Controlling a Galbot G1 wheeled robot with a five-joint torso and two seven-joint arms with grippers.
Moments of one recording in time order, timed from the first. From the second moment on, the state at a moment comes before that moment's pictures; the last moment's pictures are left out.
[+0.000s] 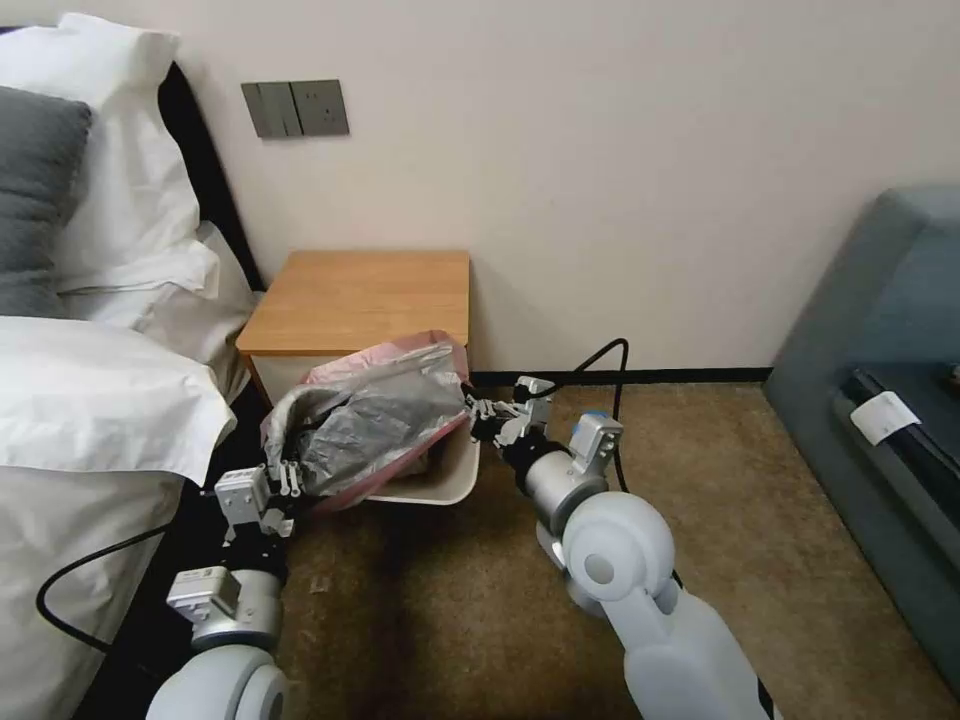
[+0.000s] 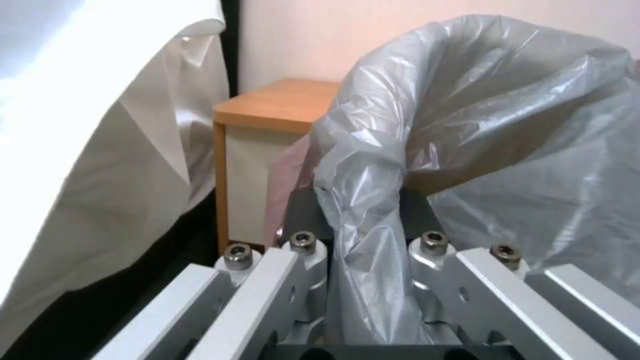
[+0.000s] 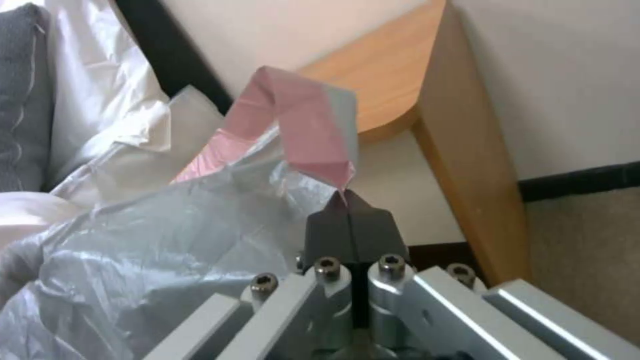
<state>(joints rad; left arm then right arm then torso) 1.66 -1.45 -0.62 -2.26 -0.24 0.06 -0.14 -1.11 1.39 0.07 2.12 0.74 -0.50 0.32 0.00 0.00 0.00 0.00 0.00</state>
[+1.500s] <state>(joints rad) 1.68 -1.48 -0.56 -2.49 -0.92 0.37 -0.37 -1.41 1.36 0.16 1.96 -0.26 0.01 0.03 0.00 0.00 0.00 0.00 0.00</state>
